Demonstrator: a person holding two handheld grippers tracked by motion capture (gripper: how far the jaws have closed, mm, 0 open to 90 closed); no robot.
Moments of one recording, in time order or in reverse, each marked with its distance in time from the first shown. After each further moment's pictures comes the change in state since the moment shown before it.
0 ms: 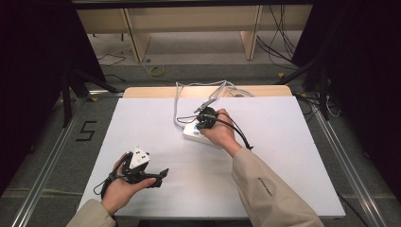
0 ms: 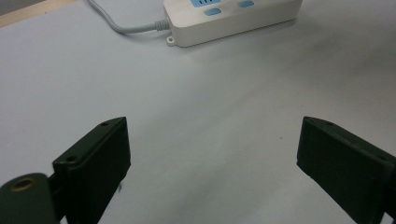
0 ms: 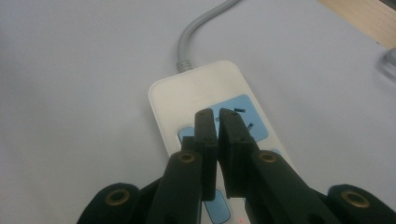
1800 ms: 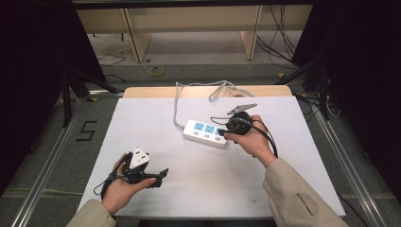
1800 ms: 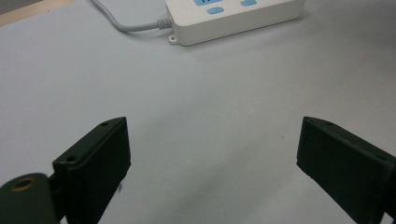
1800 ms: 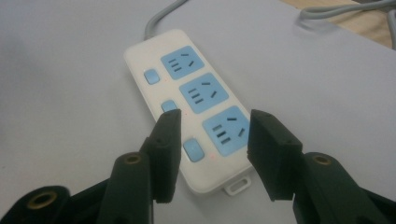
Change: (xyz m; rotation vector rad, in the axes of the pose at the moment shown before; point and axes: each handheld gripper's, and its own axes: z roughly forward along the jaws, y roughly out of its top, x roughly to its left) left arm 0.000 -0.001 0.000 0.002 0.008 -0.008; right arm -0.032 -0.065 -0.072 -0.109 -0.008 0.152
